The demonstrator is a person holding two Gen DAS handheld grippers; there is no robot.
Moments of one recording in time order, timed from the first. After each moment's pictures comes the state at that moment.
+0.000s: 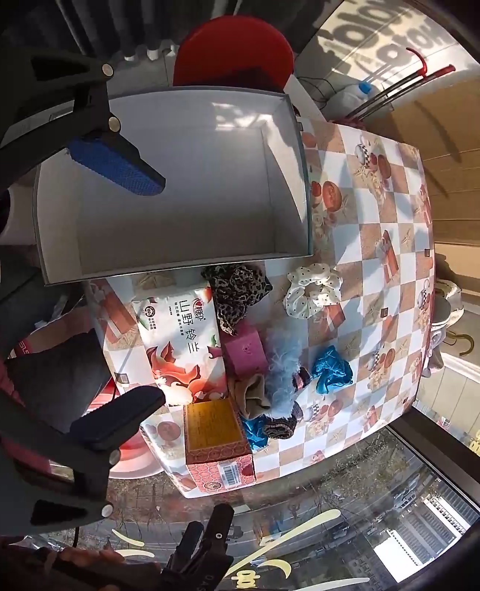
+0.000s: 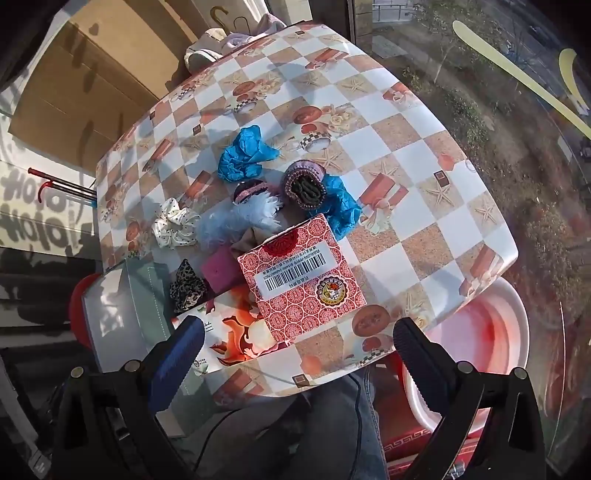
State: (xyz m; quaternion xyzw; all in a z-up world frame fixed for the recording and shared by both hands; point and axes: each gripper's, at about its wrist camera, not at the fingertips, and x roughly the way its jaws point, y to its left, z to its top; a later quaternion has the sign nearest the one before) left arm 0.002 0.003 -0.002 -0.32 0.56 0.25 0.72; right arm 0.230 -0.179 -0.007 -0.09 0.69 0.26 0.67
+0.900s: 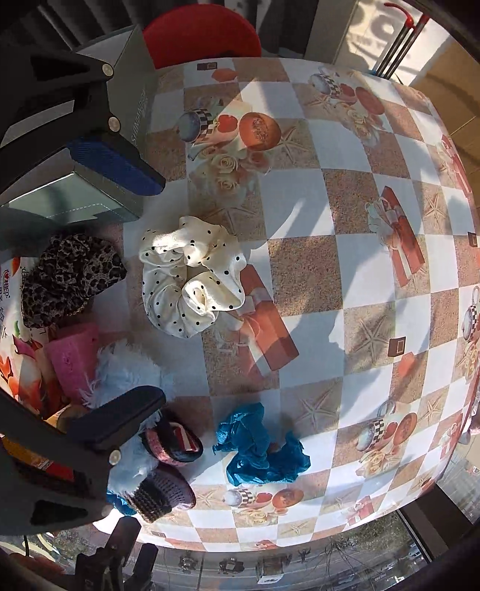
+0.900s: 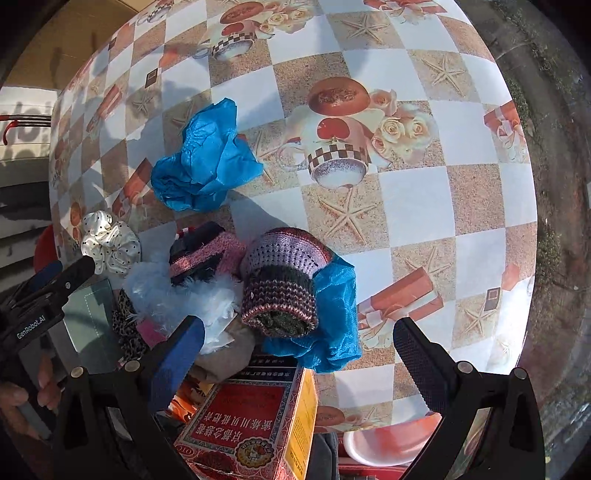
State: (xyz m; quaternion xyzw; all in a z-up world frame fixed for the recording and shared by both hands) left arm 0.186 0.128 -0.134 -0.31 0.66 0.29 0.62; right arm 0.374 -0.061 -0.141 -0.26 0.76 0.30 0.52
